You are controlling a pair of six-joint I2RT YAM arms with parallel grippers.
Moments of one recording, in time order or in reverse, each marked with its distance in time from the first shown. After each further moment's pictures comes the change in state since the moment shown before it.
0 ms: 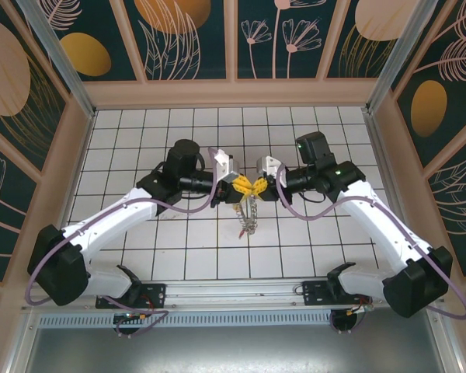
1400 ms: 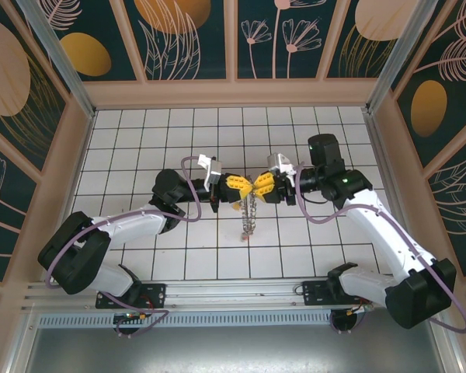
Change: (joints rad) left arm -0.004 0.087 -0.355 1.156 -0.001 -0.609; right arm -0.071 -0.076 -0.106 0.211 -0.230 0.124
